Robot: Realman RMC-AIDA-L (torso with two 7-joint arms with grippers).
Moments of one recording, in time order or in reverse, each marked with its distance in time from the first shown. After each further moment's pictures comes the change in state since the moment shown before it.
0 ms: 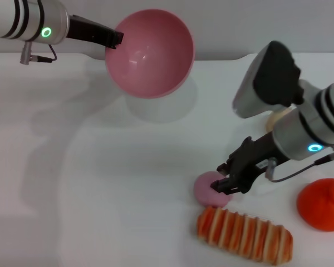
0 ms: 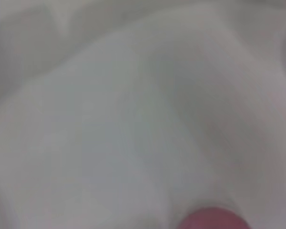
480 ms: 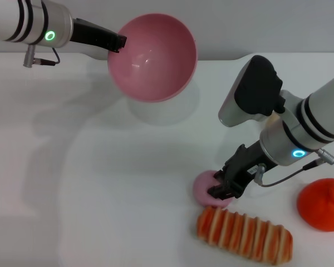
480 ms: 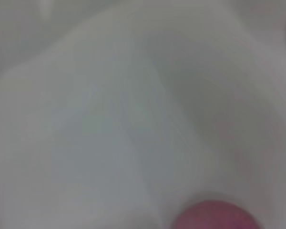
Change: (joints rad) left arm 0.002 -0.007 0.013 -0.001 0.001 -0.002 0.007; right arm 0.065 0.003 -0.046 0.160 0.002 0.090 0.002
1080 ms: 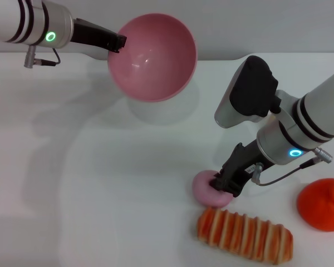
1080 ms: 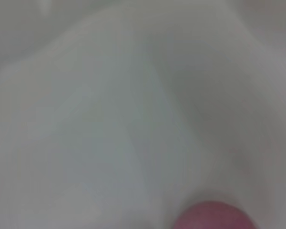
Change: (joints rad) left arm 0.002 -0.004 0.000 -0.003 0.000 -0.012 0.006; right arm 0.009 0.000 -0.020 0.002 -0.005 0.016 0.000
